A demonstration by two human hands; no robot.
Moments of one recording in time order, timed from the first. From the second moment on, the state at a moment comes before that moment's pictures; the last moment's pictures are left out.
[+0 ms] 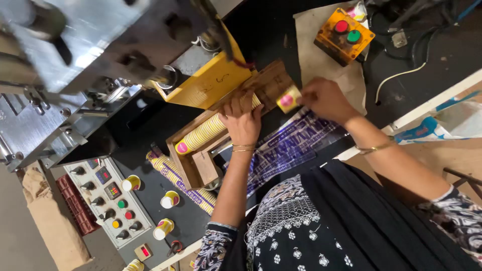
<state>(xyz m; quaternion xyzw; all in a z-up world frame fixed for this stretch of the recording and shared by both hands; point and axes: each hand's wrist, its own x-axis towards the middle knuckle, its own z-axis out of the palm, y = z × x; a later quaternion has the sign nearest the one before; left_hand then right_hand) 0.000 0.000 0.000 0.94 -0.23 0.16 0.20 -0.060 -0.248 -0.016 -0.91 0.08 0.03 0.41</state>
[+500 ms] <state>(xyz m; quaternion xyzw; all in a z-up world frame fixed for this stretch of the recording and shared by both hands) -0.168 0.209 0.155 0.66 -0.26 -0.55 0.45 -0.120 -0.193 -0.040 -0.86 0.13 0.03 0.50</state>
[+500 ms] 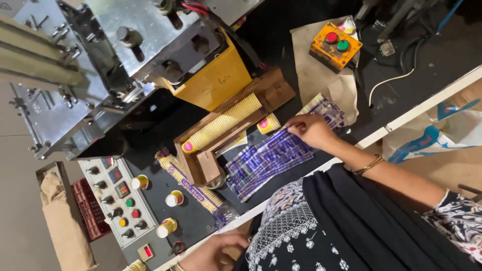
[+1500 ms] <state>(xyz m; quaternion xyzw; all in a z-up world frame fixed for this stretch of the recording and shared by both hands) 0.008 0.006 -0.009 0.88 -0.28 0.21 0.32 -0.005 -0.178 -0.054 -0.86 0.03 -0.12 0.50</state>
